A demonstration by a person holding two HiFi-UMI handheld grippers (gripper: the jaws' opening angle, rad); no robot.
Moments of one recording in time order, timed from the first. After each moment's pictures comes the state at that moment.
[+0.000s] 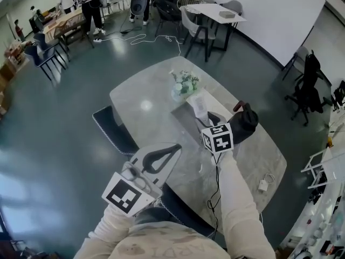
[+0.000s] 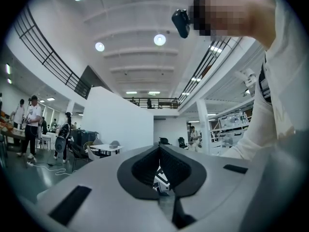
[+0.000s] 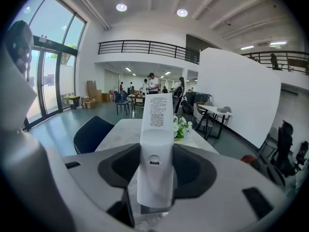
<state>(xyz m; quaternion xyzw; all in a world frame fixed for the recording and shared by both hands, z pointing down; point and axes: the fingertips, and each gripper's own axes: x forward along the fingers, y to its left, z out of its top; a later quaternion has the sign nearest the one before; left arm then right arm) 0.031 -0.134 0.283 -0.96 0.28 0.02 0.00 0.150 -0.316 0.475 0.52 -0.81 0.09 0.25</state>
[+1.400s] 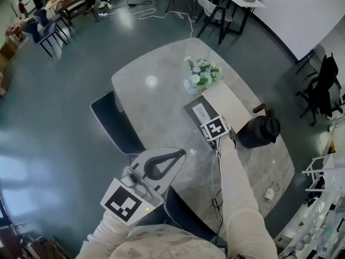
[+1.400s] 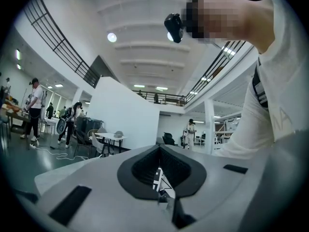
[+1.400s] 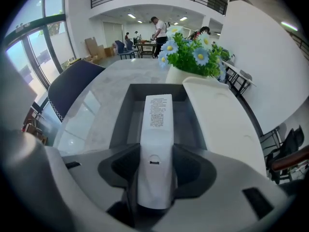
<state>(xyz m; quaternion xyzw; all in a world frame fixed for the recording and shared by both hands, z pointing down) 0.005 -0.210 0.350 -0.96 0.29 0.00 -0.06 0.152 -0.376 0.676 0.41 -0.73 0.22 0.50</state>
